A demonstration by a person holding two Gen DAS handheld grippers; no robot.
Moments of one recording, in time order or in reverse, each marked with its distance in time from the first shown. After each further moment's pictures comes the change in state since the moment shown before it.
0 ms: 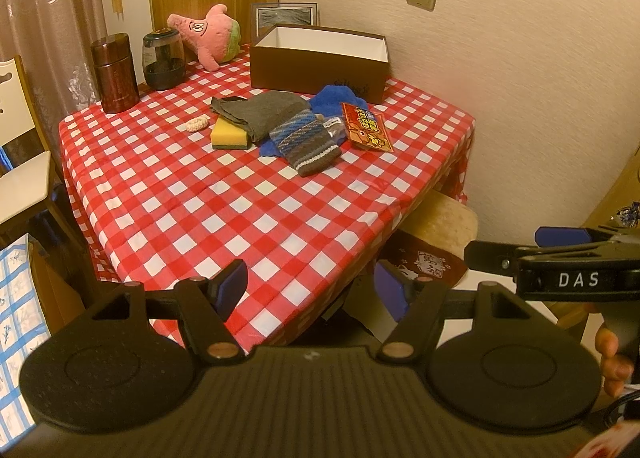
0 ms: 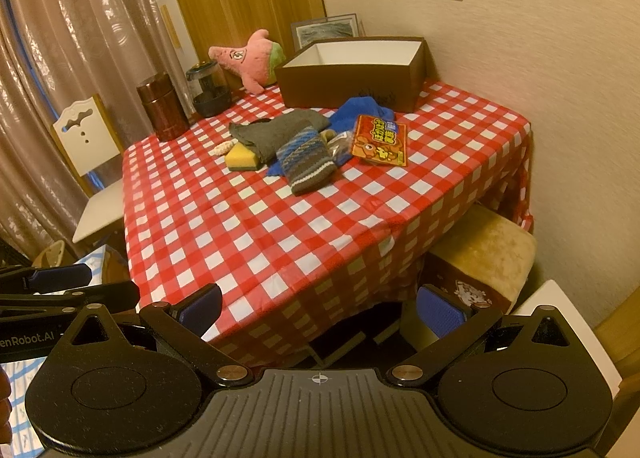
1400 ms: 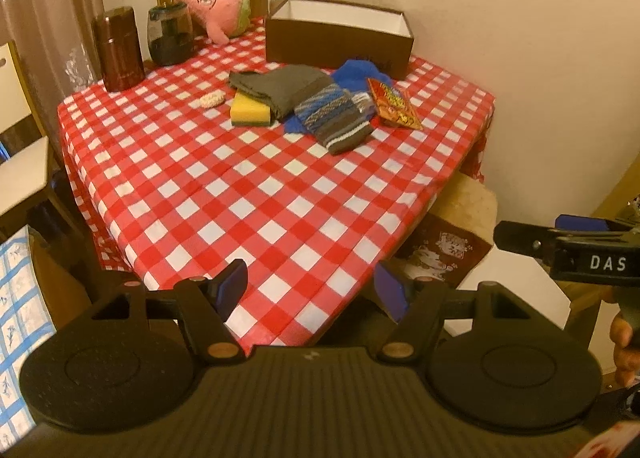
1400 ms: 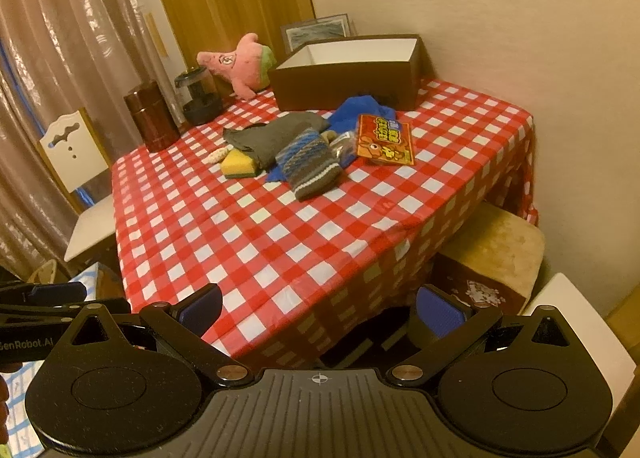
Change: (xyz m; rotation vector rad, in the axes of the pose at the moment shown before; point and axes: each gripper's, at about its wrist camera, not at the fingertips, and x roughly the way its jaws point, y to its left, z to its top) left arm 0.039 0.043 0.001 -0.010 0.075 0.004; right arm 0.034 0.025 0.000 0.023 -0.017 -0.008
